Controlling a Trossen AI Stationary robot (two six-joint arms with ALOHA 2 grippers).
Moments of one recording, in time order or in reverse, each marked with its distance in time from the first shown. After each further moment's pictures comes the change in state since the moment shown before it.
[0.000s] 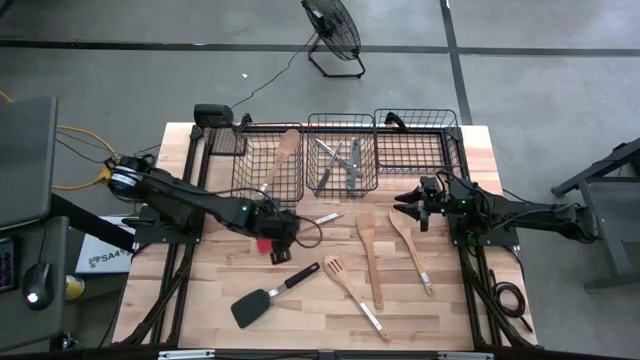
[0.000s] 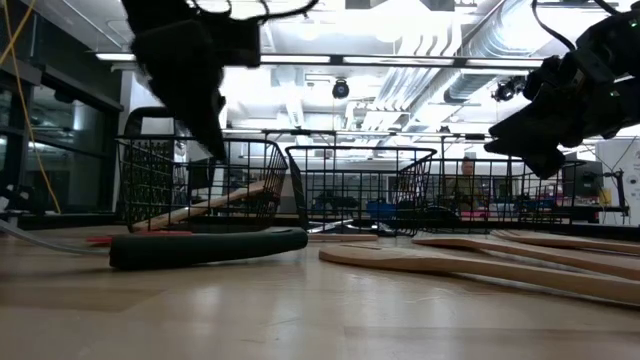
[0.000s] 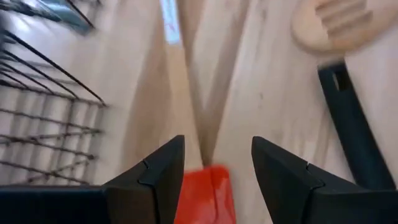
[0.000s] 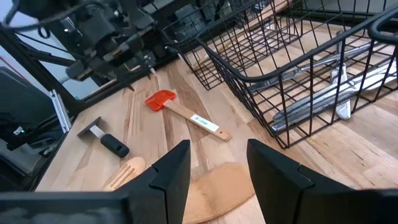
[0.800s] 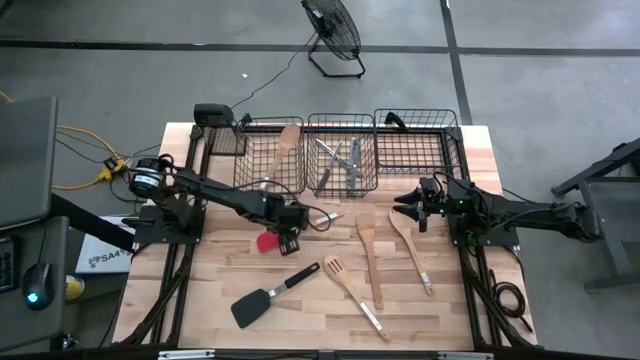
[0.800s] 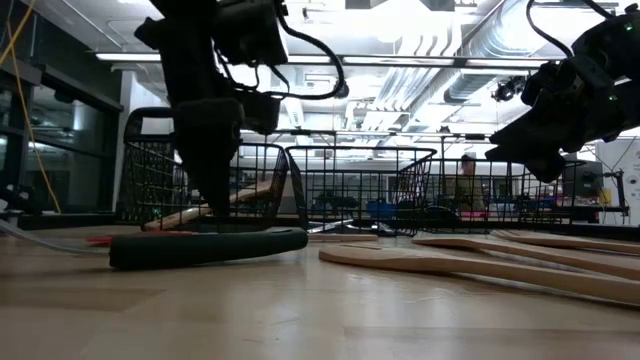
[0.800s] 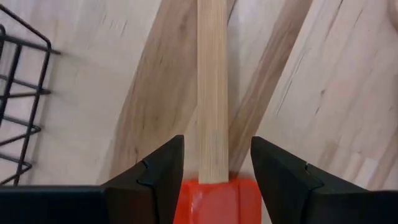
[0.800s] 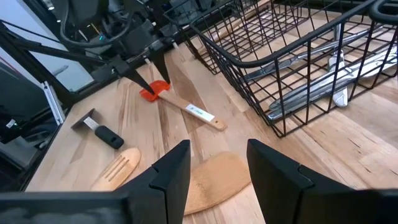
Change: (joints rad) left arm 0.140 0.160 0.001 0.017 0.162 -0.045; right arm 0.000 0.027 0.000 -0.009 -0.001 0.000
